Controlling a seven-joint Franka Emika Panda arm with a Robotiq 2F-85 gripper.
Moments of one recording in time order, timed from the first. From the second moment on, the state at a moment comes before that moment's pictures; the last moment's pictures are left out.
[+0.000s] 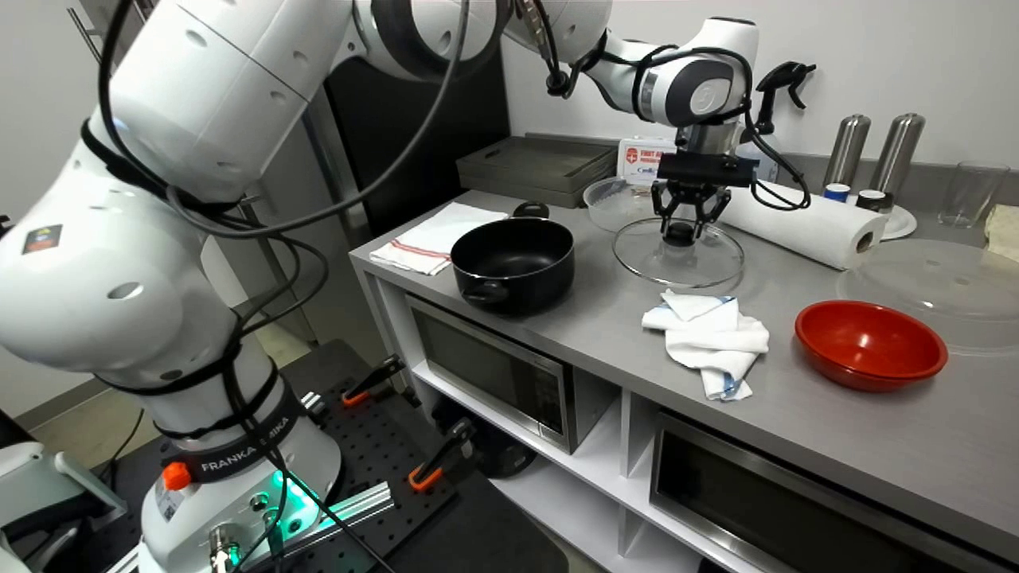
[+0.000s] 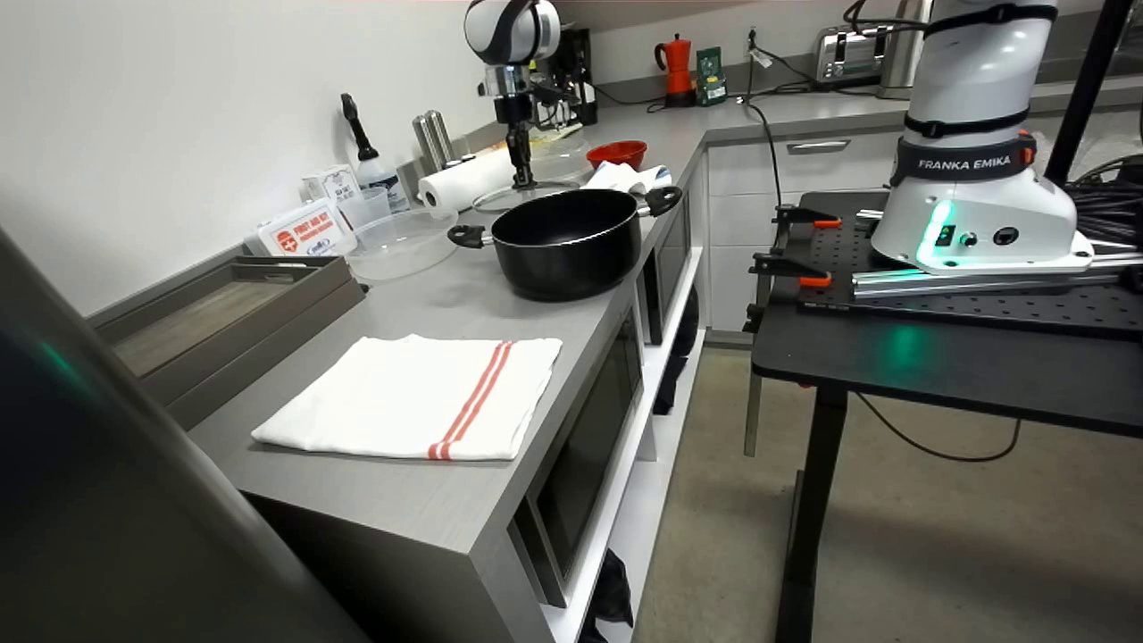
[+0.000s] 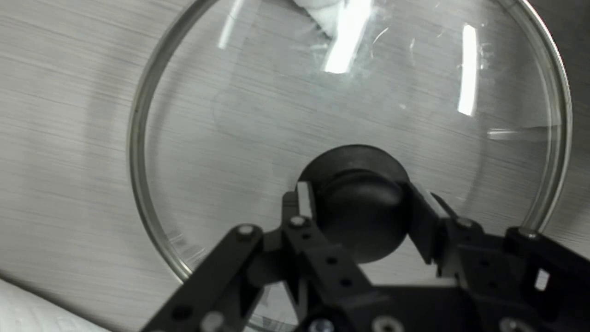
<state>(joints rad) -0.21 0.89 0.00 -1.22 0.10 2.10 -0.67</state>
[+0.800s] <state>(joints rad) -0.22 1.04 0.01 -1.04 0.07 2.10 -0.67</state>
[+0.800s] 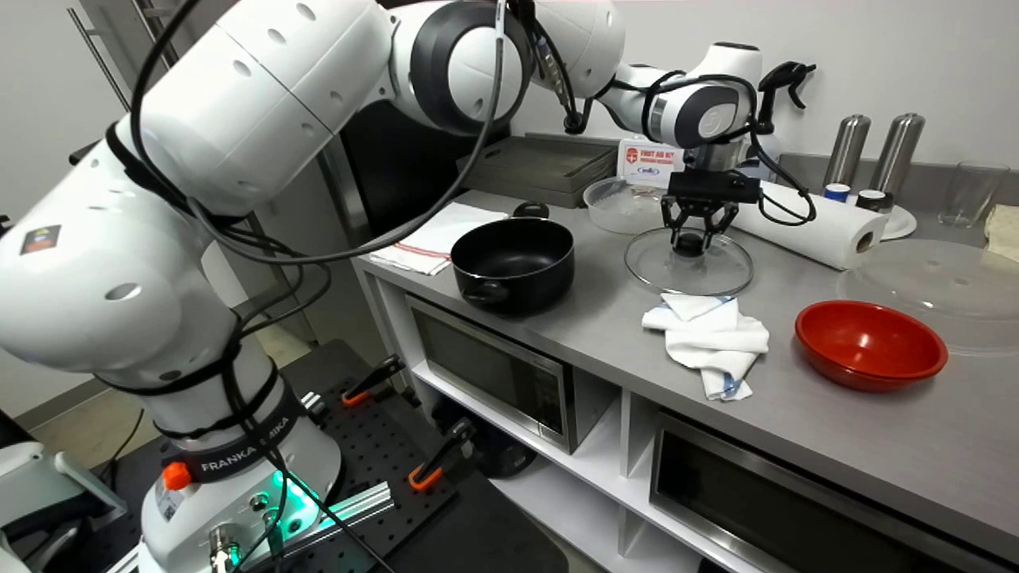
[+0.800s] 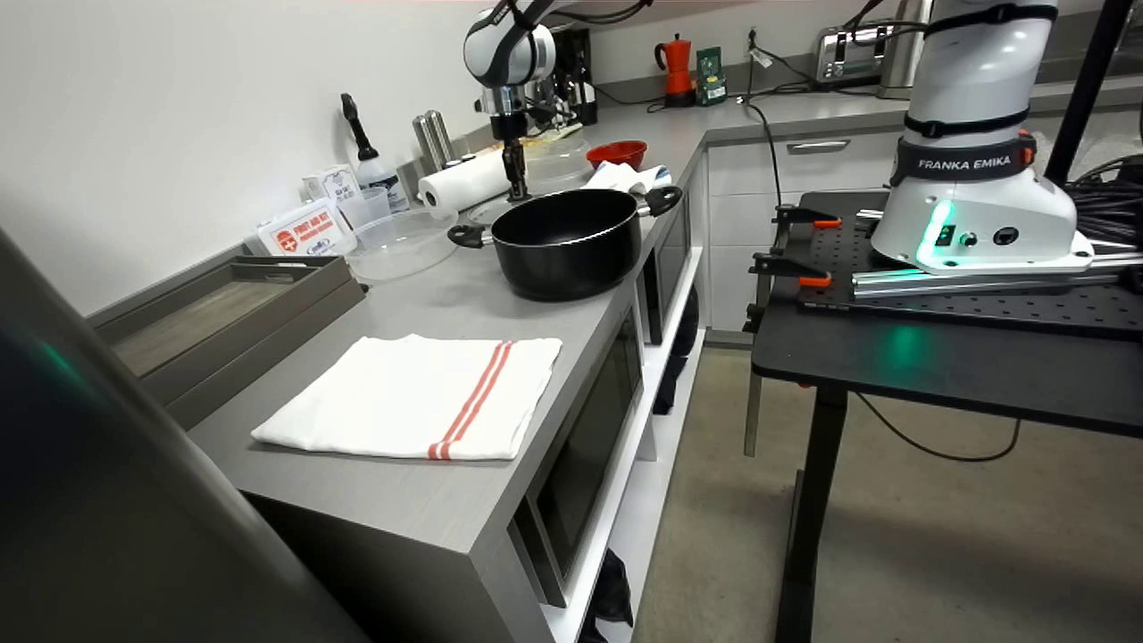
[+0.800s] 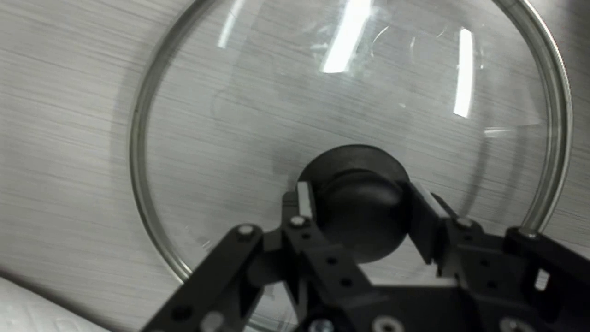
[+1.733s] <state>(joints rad) -0.23 1.12 0.01 -0.89 0.07 2.10 -0.67</state>
